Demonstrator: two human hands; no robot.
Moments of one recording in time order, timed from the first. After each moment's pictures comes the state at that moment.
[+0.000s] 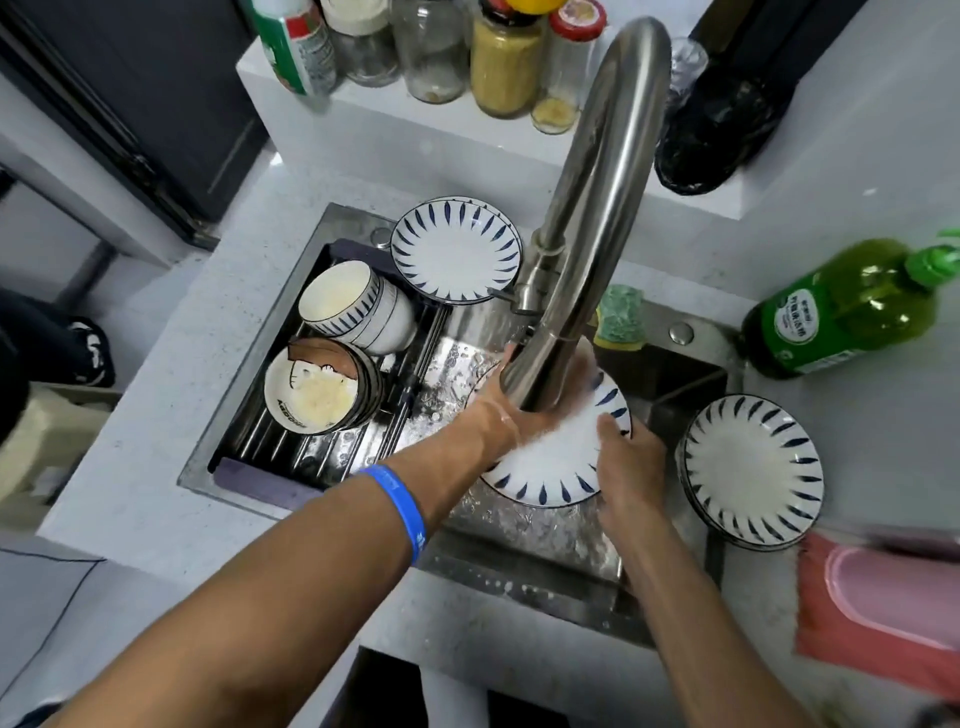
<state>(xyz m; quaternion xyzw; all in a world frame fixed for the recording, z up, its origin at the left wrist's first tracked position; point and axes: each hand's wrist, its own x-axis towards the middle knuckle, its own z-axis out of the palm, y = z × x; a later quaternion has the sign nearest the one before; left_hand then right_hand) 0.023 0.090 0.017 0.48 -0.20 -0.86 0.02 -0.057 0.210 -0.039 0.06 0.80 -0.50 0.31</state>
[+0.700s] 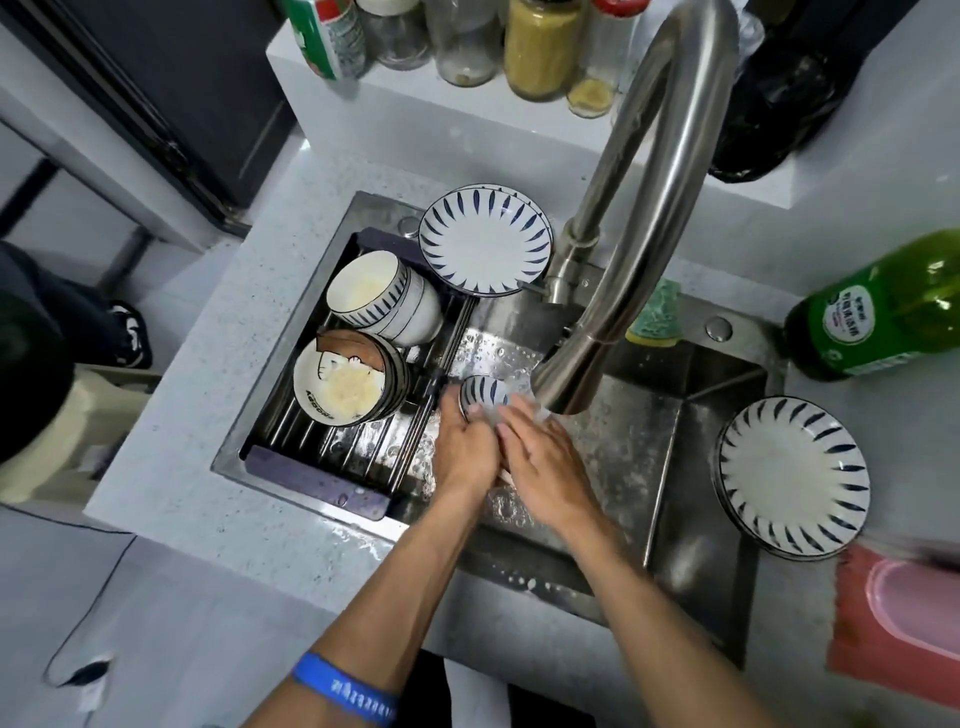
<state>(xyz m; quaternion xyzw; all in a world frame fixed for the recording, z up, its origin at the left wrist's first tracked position) 0.083 0.114 -0.024 0.65 -0.45 -0.59 0.13 -0.003 0.182 -0.057 -0.47 0.80 -0.23 0.31</state>
